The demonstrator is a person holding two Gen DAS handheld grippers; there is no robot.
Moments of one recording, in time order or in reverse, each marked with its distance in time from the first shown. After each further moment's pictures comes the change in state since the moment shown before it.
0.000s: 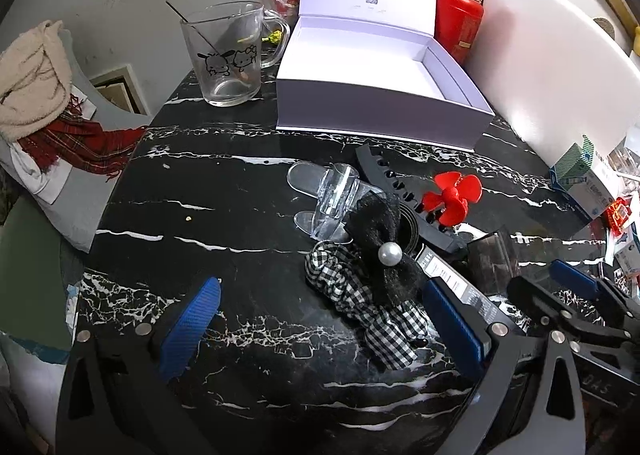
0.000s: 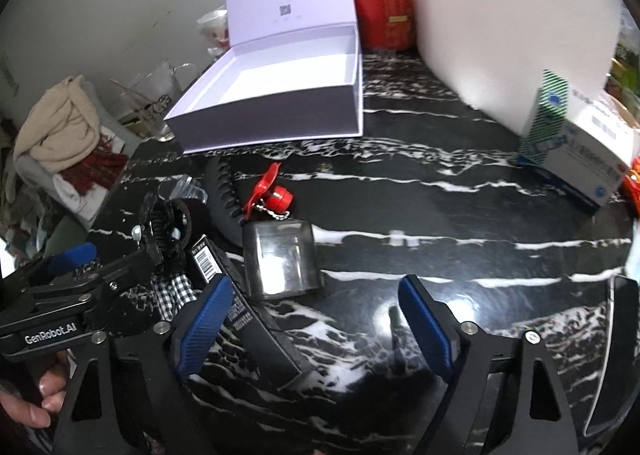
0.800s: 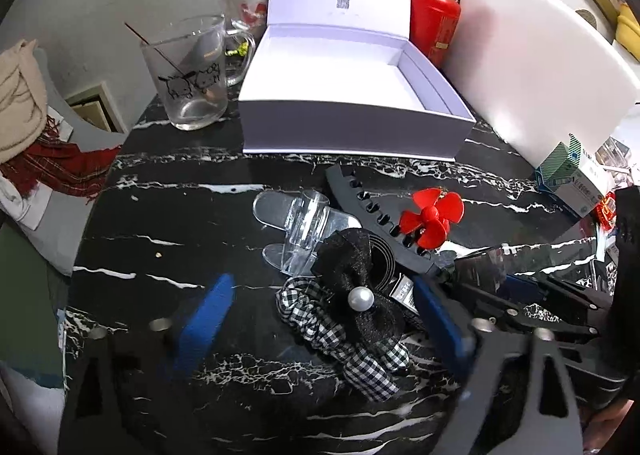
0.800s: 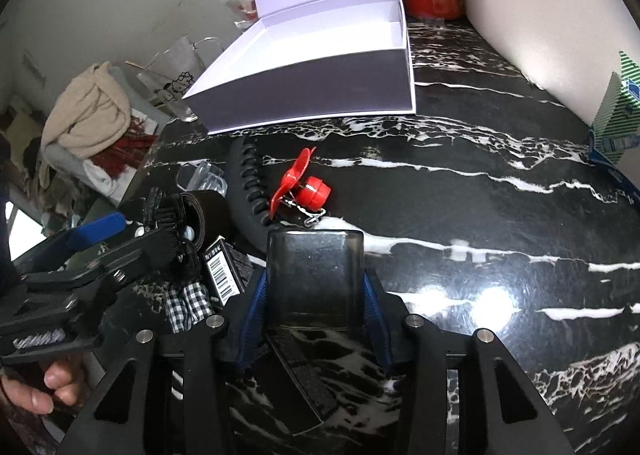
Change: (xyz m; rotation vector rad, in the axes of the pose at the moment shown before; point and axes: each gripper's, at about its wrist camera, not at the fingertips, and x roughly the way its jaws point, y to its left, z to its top) left arm 0.013 -0.012 0.018 0.047 -0.015 -0.081; right arm 0.036 0.001 0.009 -0.018 0.093 0.161
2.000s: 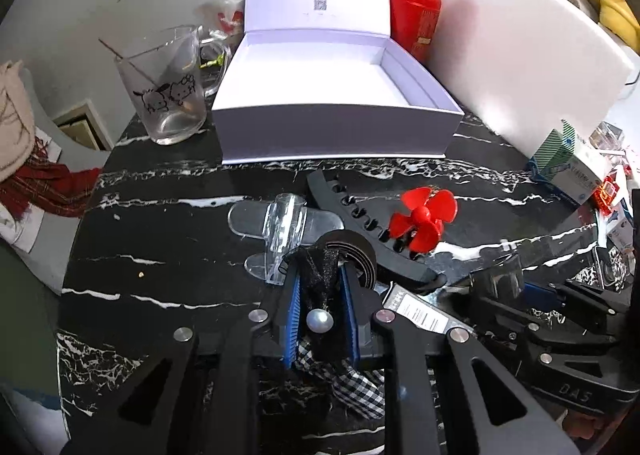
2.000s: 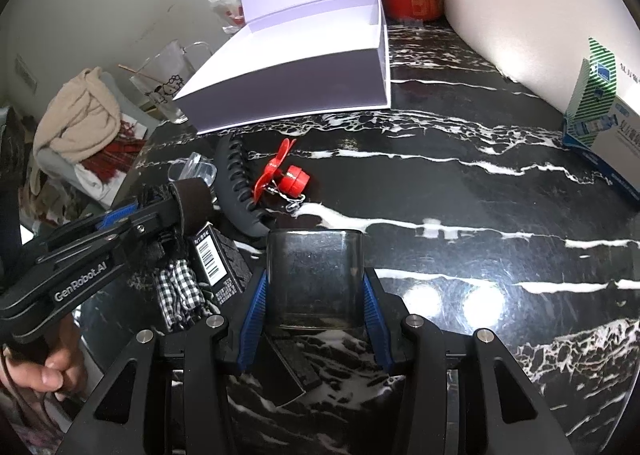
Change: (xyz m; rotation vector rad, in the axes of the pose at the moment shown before) left arm 0.005 -0.013 -0.001 0.064 -0.070 -0.034; right arm -0.013 -0.005 -0.013 0.016 -0.021 -0.046
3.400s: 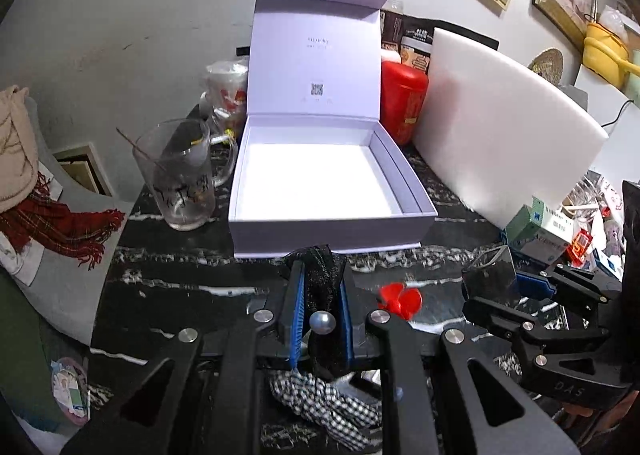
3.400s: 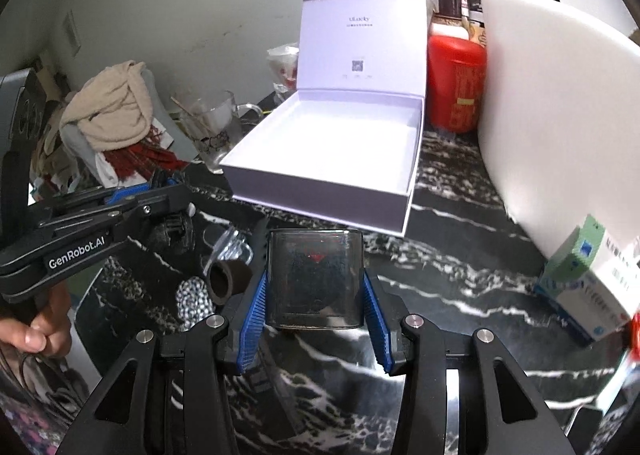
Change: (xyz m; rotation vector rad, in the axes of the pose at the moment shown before) left arm -0.050 0.011 0.053 -0.018 -0.179 -0.046; right arm -0.050 0.028 0.055 -0.241 -0.158 -0.008
